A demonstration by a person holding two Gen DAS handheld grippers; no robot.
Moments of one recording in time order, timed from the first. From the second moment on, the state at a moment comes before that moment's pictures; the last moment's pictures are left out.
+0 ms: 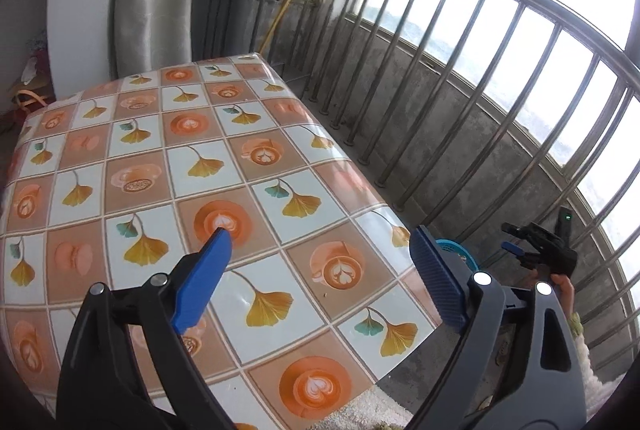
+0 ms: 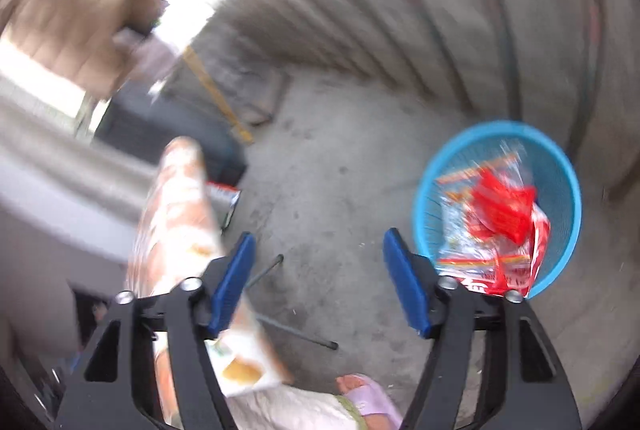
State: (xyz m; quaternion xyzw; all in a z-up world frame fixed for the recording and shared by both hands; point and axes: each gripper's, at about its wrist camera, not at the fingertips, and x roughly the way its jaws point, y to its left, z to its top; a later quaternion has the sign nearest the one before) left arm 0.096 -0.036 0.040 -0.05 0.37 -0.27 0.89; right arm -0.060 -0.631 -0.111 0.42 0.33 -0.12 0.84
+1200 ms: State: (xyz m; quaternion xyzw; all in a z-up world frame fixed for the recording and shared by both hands) left arm 0.025 -0.028 -0.013 0.06 0.44 -0.05 0.90; right arm -0.053 -0.299 -0.046 -0.01 0.42 -0.16 0.89
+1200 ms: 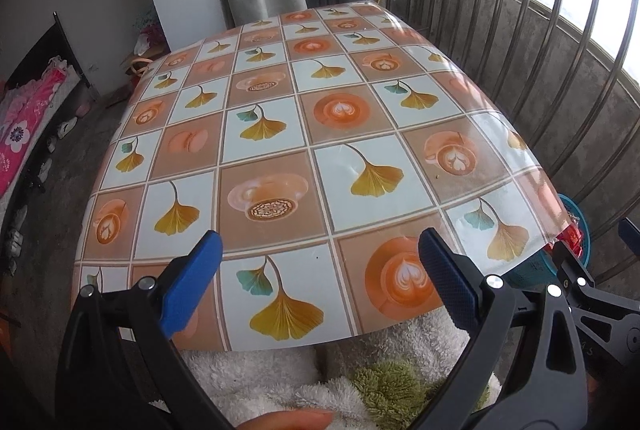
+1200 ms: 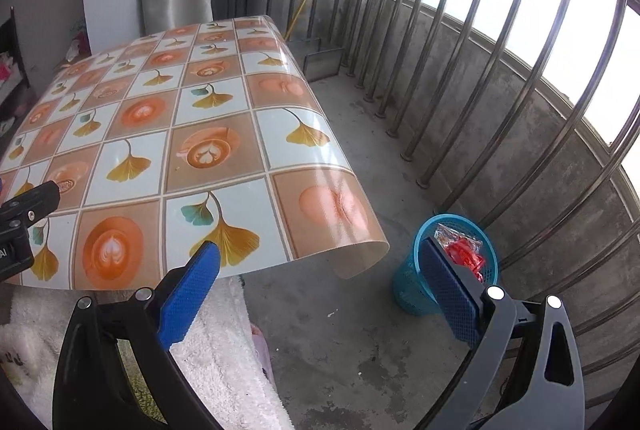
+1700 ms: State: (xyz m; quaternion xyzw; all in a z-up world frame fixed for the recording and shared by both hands) left arm 0.031 -0.027 -0.016 0.05 0.45 -0.04 0.89; right arm -0.060 -0.314 -0.049 0.01 0.43 -0.18 0.88
